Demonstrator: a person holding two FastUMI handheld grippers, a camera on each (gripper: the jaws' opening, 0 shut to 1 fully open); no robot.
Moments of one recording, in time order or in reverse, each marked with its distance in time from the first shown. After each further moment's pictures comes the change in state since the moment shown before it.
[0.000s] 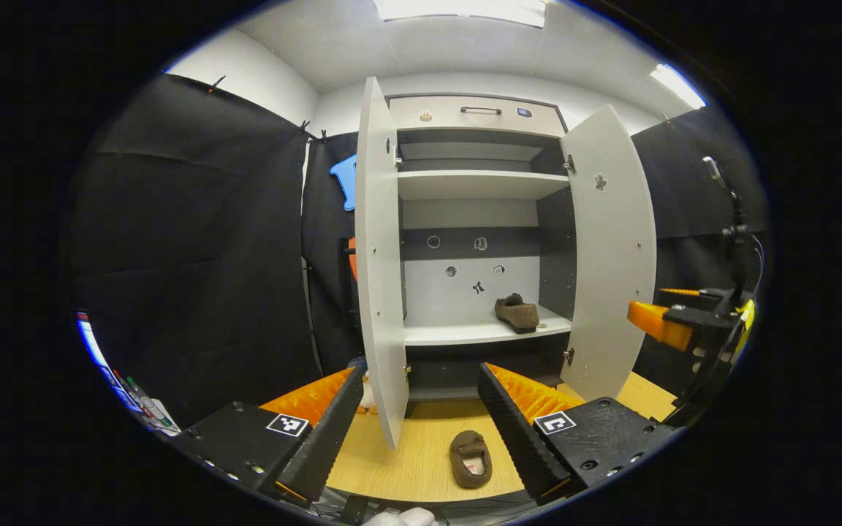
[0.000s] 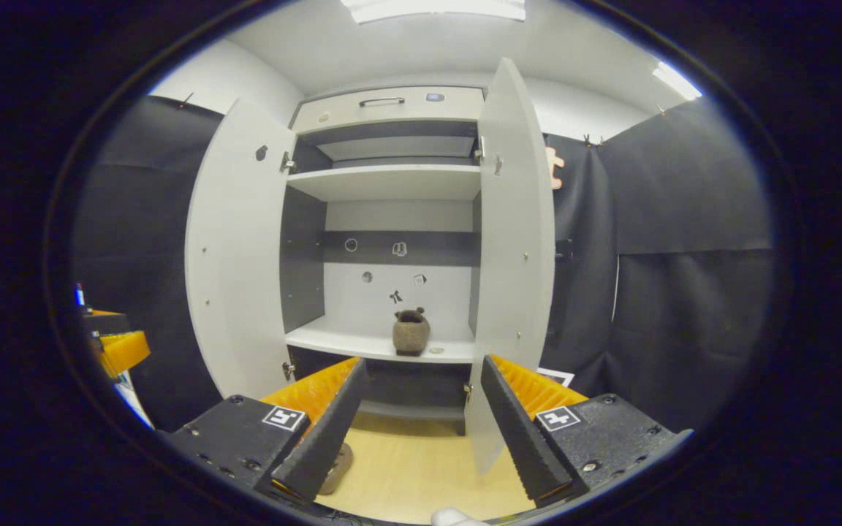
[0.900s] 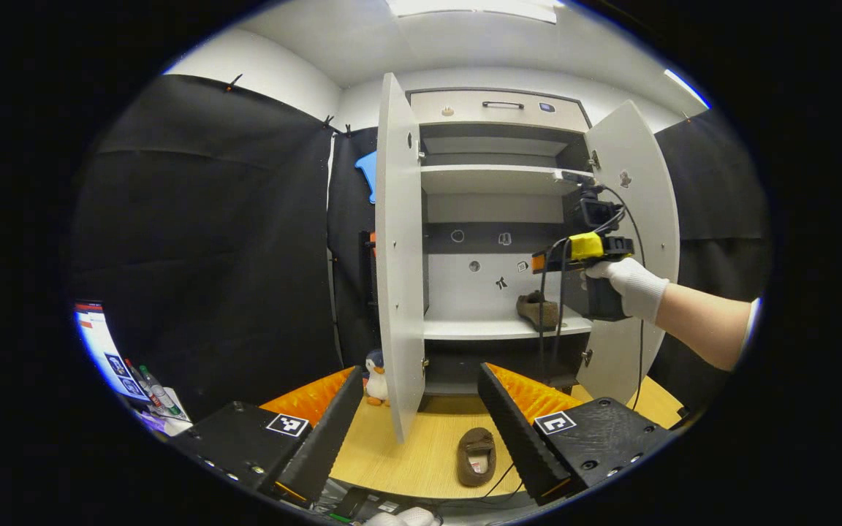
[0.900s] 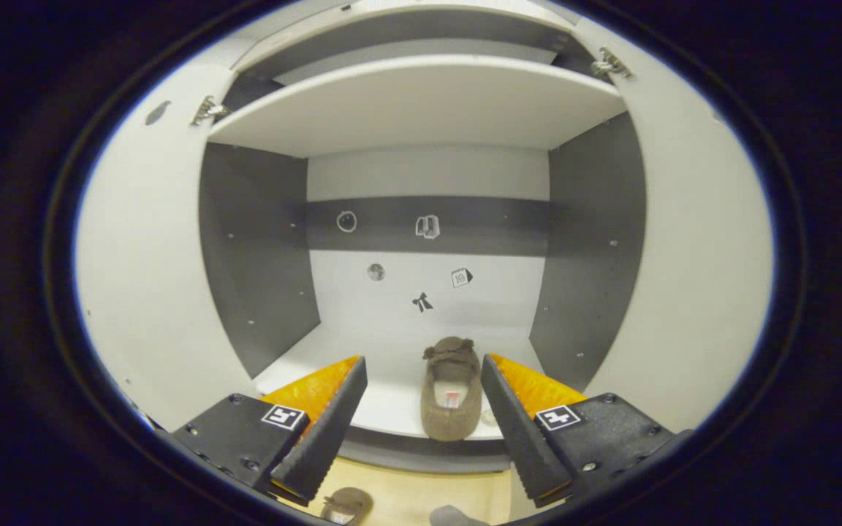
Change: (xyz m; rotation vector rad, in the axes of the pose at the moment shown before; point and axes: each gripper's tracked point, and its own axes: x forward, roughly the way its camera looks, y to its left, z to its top) left arm -0.005 0.005 -0.001 -0.040 0.036 0.114; right arm 0.276 0.074 0.065 -0.001 0.195 0.122
